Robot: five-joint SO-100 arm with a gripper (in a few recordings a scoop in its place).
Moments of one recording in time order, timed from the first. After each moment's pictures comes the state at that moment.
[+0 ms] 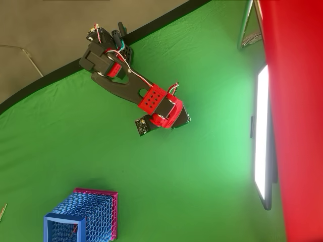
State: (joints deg) arm -30.8 70.0 87.4 68.9 30.6
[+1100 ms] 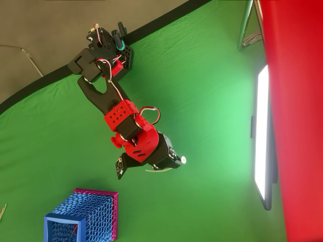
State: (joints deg) arm -14.3 73.5 60.8 61.8 3.3
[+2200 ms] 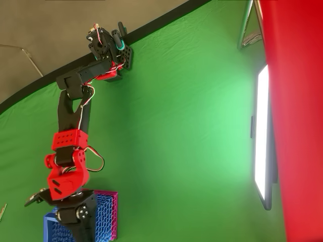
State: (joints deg) arm 14.7 64.2 34.8 34.8 4.1
